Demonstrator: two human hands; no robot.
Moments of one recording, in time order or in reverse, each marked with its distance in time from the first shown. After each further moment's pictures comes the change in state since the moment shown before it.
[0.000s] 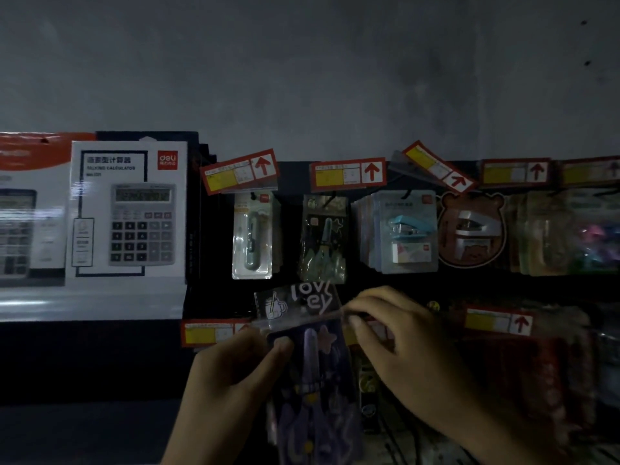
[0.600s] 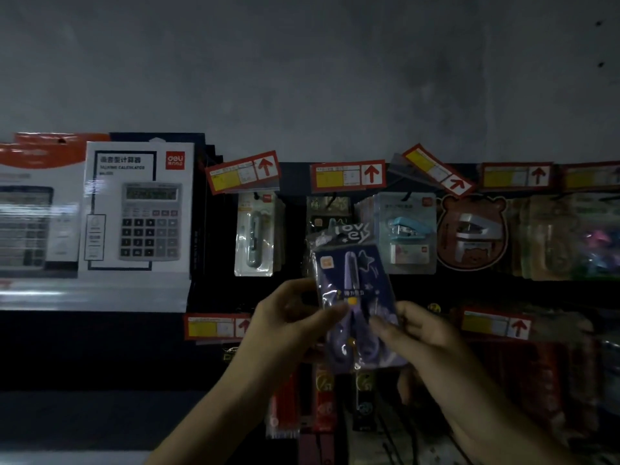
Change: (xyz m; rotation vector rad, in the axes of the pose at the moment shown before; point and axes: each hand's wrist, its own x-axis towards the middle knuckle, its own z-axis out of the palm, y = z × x) left_hand 0.031 0.032 0.045 -0.152 -0.140 -0.190; right_hand -0.014 0.004 -0.019 0.876 -0.065 0.552
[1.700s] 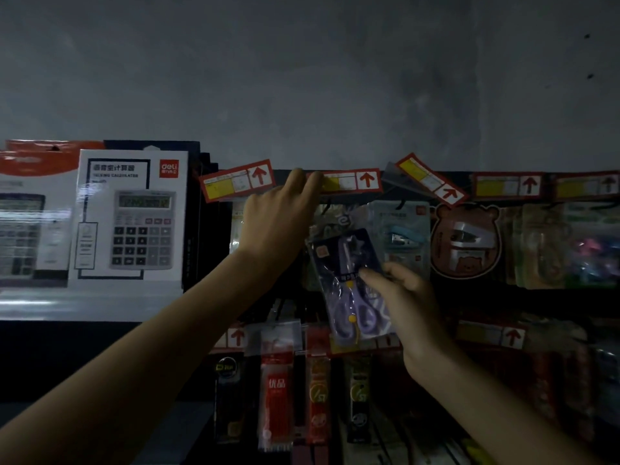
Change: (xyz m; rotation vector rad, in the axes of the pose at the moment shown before) left_hand 0.115 0.069 -0.010 1.575 0.430 0.821; right_hand 0.069 -0.010 0.007 0.028 0.219 -0.189
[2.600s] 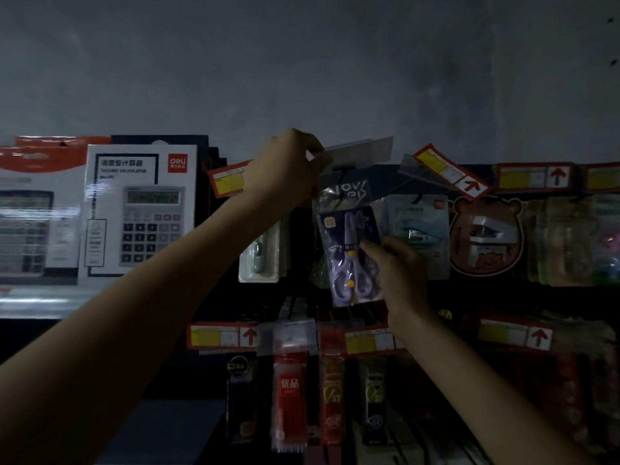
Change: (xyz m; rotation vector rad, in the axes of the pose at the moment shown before) left_hand 0.055 -0.029 -0.007 -0.664 -0.120 -0.277; right_hand 0.050 0.010 0.036 0.097 0.177 -0.019
